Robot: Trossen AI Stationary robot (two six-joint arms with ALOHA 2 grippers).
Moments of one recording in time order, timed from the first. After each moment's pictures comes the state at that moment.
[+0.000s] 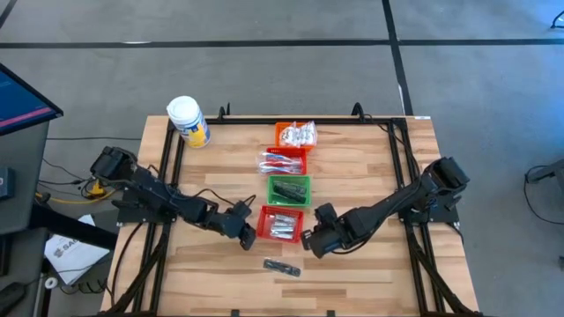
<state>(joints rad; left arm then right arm) -0.39 1.52 0.59 0.12 -0.25 -1.13 0.46 1.75 1.21 -0.74 0.34 1.61</state>
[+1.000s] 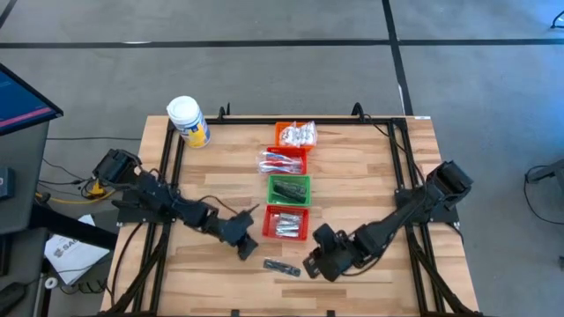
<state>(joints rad) -0.41 1.58 0.59 0.24 -0.13 -1.10 0.59 1.76 1.21 -0.52 0.36 1.46</state>
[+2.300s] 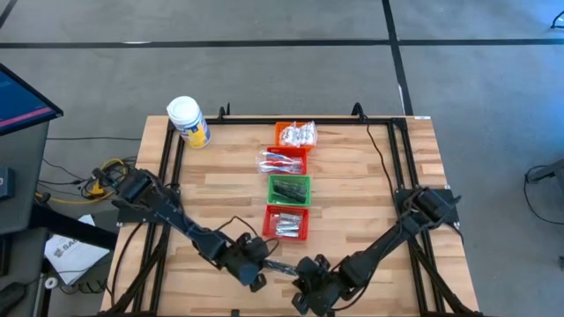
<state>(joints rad) -0.61 1.85 1.04 -0.15 -0.36 -0.98 0.71 2.07 1.41 -0.29 0.44 1.26</state>
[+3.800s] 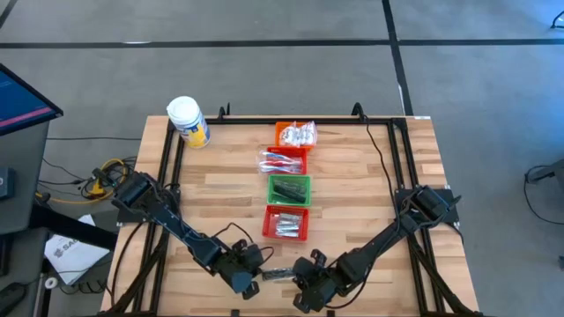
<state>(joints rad) -0.68 1.87 1.00 -0.10 -0.33 -1.00 0.68 2.07 1.41 -0.32 0.39 1.07</state>
